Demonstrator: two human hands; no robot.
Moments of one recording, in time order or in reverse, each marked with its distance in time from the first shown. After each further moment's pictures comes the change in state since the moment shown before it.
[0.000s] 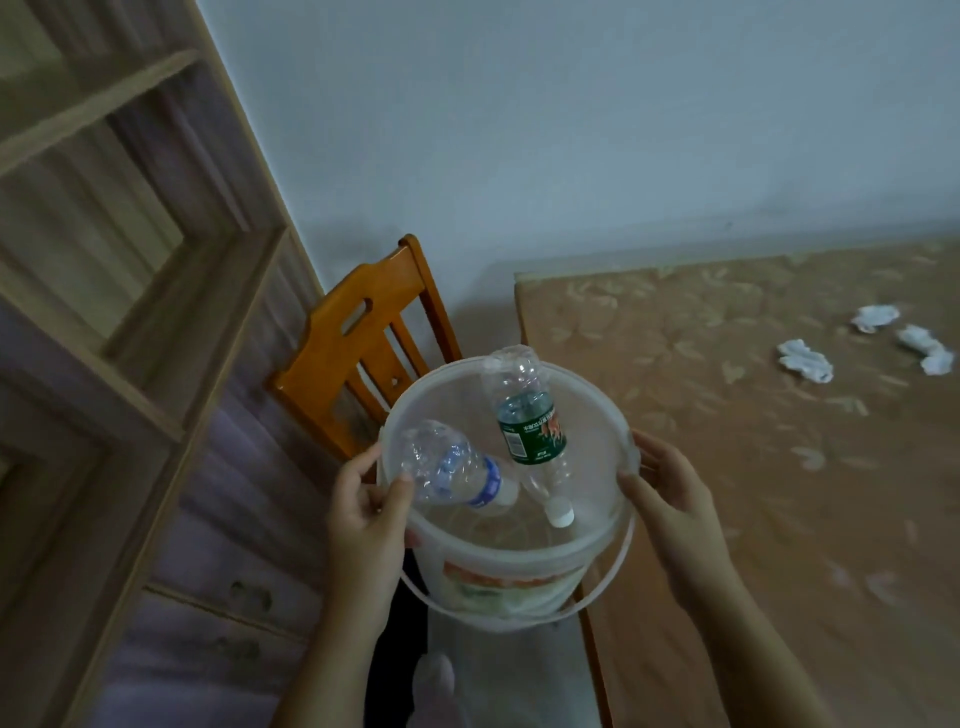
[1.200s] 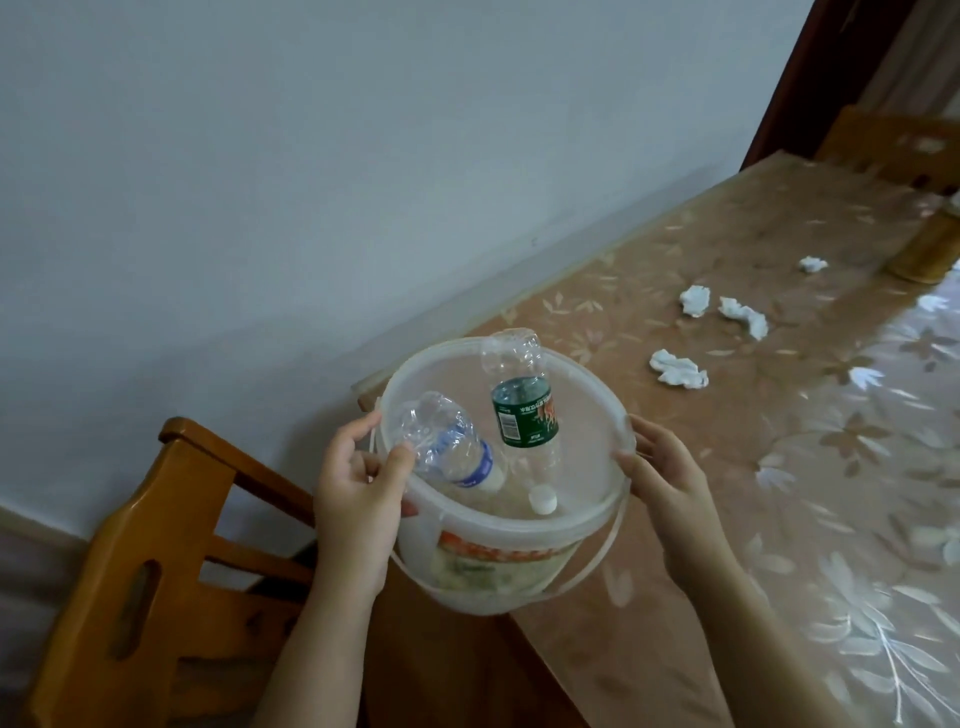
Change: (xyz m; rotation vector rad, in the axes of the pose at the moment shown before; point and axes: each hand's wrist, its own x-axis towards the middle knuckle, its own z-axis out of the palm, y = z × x) left_hand 0.253 0.038 0.196 0.009 -0.549 0.060; right_hand 0.182 -0.007 -0.011 0.041 0.572 0.083
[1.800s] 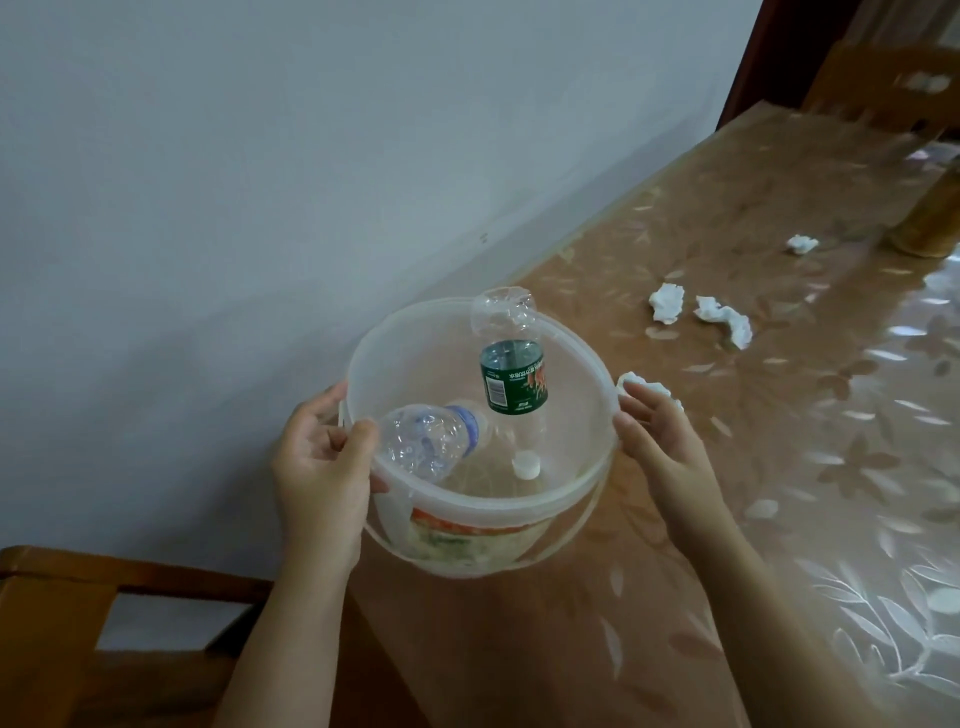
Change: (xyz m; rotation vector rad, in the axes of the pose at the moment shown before) left_hand 0.099 0.004 0.128 -0.037 0.074 0.091; right_hand 0.141 0.011 -0.057 -0.009 0.017 -0.005
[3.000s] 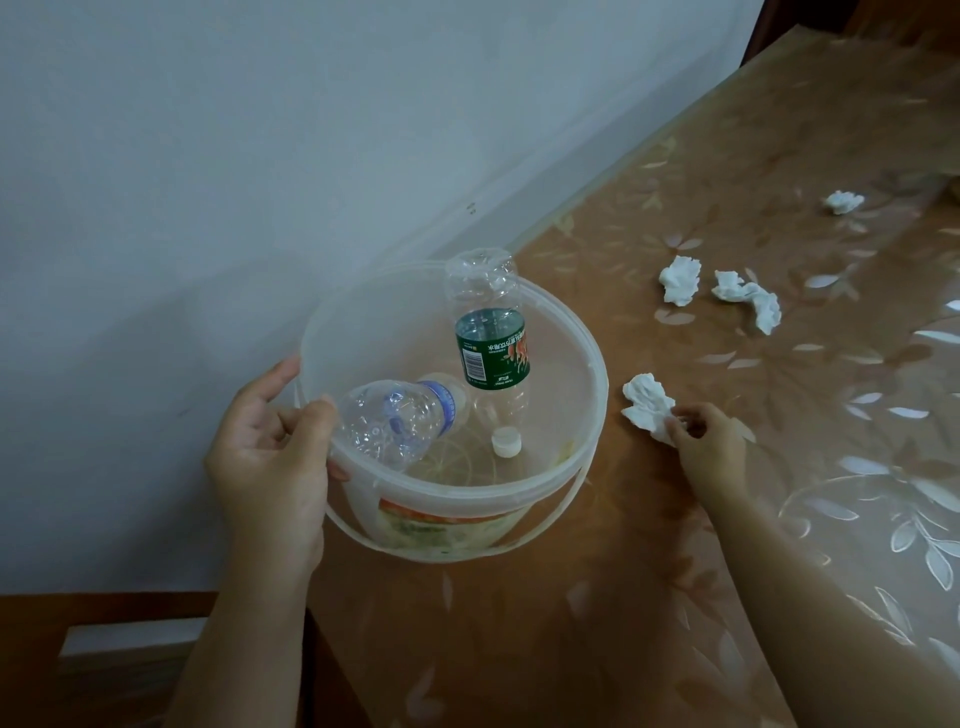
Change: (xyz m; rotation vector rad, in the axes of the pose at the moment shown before) left_hand 0.026 0.004 0.044 0.018 0.060 0.048; right_hand 0.109 0.136 -0.066 -0.431 0.304 0.209
